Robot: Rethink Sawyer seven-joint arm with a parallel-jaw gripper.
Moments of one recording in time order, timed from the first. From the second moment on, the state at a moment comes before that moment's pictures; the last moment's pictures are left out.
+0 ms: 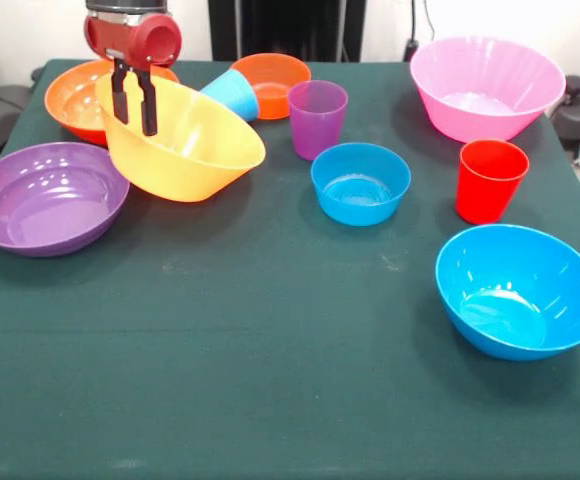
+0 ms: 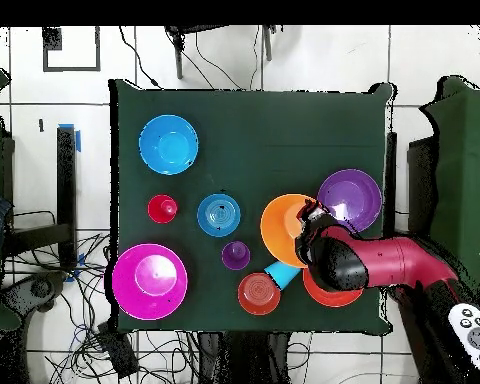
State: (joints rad) arm -0.89 -0.73 0.46 1.87 -0.79 0.23 2.70
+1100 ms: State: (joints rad) arm -1.01 -0.81 0.64 1.86 -0.79 0.32 2.39
